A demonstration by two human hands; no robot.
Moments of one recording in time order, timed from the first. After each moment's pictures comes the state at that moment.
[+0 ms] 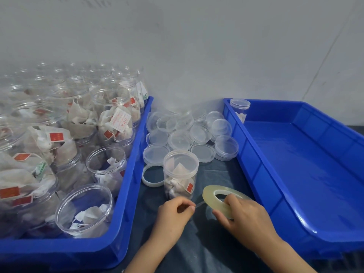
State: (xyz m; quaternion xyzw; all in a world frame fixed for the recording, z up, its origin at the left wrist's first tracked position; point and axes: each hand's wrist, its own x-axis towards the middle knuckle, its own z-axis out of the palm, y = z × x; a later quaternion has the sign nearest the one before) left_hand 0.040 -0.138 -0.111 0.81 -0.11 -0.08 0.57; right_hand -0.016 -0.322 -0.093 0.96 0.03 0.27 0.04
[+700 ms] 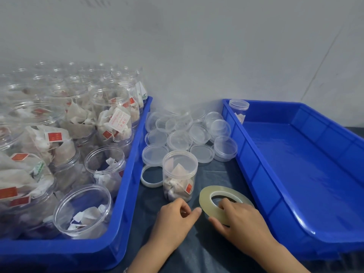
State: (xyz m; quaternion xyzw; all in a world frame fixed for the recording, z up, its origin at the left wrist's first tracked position) left_hand 0.038 -0.139 -0.113 0.87 -0.11 -0.07 0.47; right_hand -0.021 -0.321 -0.098 0.99 0.03 0.12 -0.01
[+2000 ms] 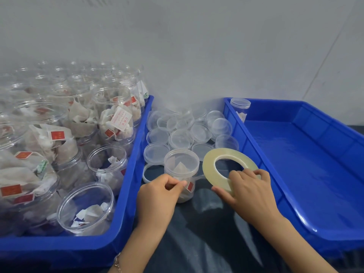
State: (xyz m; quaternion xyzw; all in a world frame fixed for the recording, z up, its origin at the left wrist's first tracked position) left_hand 0.052 -0.123 -0.069 0.85 -0.06 0.14 0.50; right_hand 0.011 -0.327 -0.063 0.94 -0.01 0.33 0.09
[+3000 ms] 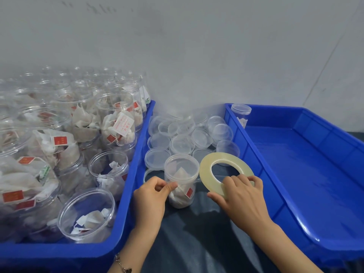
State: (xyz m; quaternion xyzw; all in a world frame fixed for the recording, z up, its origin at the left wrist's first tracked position) left_hand 0.078 -0.116 -0.090 0.83 0.02 0.14 0.54; right_hand 0.022 -0.318 -0.075 0.93 -0.01 0.34 0.10
